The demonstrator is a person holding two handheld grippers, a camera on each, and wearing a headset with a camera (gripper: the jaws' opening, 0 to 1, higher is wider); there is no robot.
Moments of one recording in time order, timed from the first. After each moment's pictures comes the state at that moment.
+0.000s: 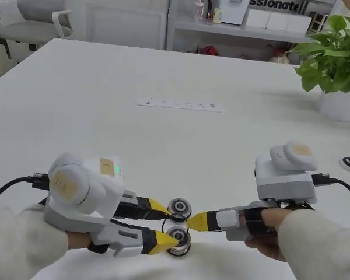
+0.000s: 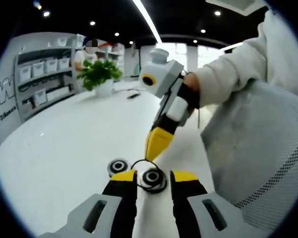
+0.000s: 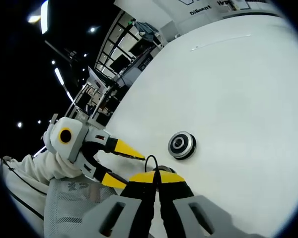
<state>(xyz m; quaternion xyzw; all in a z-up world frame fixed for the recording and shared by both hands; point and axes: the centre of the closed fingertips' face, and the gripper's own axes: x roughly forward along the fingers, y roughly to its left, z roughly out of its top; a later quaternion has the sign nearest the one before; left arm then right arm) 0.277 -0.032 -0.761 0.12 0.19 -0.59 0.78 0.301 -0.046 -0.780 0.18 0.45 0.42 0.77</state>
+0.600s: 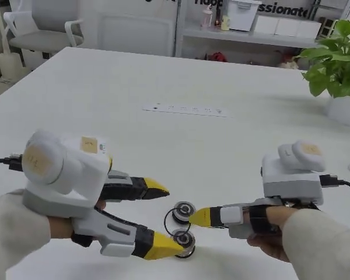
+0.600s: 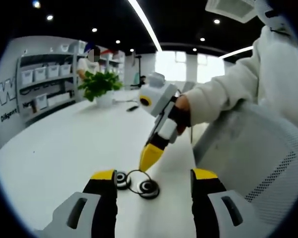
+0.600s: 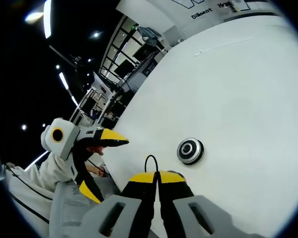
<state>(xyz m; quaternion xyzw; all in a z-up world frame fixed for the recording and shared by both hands) 0.263 -0.019 -0.717 0.11 0.16 -0.59 0.78 0.301 -0.040 -0.765 0.20 0.43 0.43 0.76</state>
